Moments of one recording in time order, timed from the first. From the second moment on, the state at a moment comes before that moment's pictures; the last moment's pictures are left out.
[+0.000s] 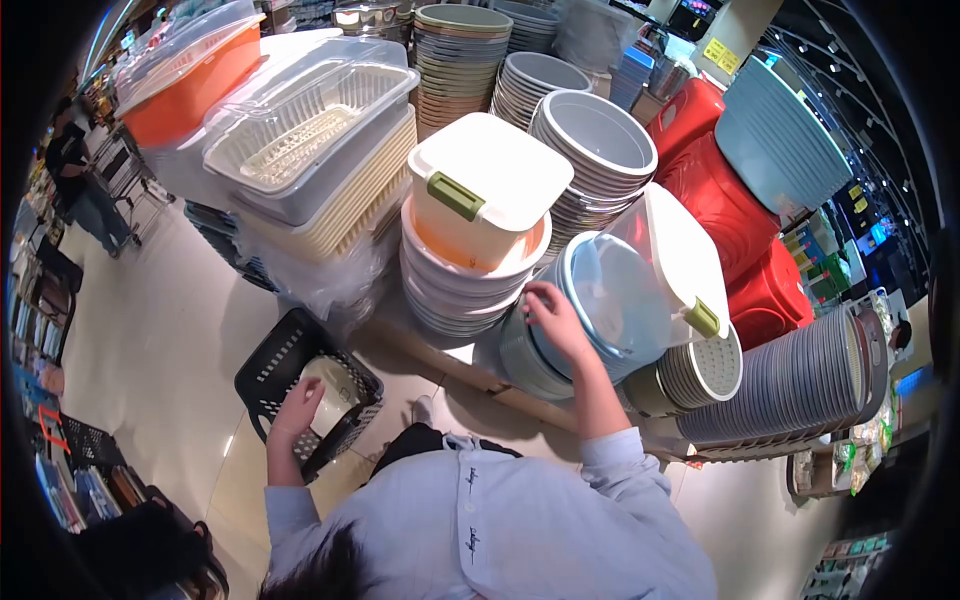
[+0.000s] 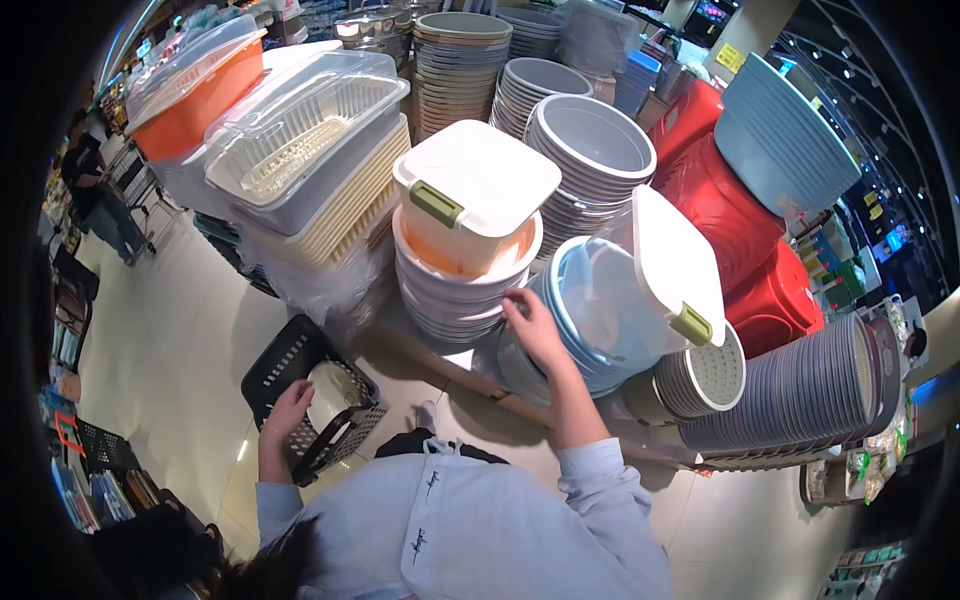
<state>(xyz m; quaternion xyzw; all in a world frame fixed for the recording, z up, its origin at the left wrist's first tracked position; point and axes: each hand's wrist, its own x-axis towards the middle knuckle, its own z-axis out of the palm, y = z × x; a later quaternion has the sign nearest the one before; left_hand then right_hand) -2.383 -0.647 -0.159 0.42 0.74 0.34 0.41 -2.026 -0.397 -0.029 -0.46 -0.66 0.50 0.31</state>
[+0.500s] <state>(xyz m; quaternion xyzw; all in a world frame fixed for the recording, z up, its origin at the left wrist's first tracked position) -2.352 -0.328 -0.088 0.44 0.57 0.60 0.34 -2.095 -0.322 -0.020 -0.55 -0.55 0.44 0.45</state>
